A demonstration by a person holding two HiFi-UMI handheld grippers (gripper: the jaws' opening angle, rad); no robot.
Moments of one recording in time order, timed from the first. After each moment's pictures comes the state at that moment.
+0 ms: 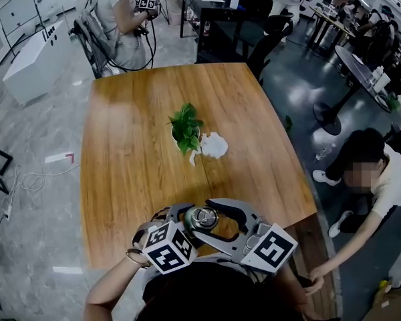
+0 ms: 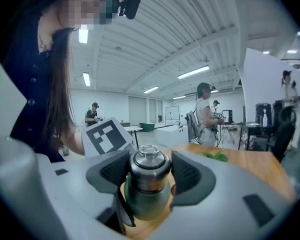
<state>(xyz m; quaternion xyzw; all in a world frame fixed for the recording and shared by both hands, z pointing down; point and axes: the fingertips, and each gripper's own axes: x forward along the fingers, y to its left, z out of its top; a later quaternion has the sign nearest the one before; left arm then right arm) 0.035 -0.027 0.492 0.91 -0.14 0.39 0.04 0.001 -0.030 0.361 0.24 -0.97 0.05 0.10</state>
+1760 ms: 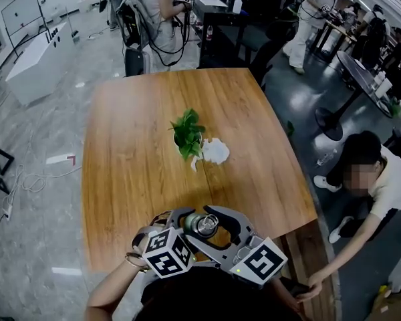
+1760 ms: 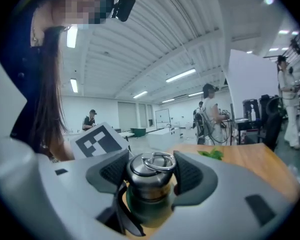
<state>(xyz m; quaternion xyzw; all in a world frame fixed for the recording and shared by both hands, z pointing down) 0.035 -0.030 0.496 0.91 -0.13 0.39 0.01 -0.006 -0.036 0.364 0.30 -0.95 0.08 0.06</state>
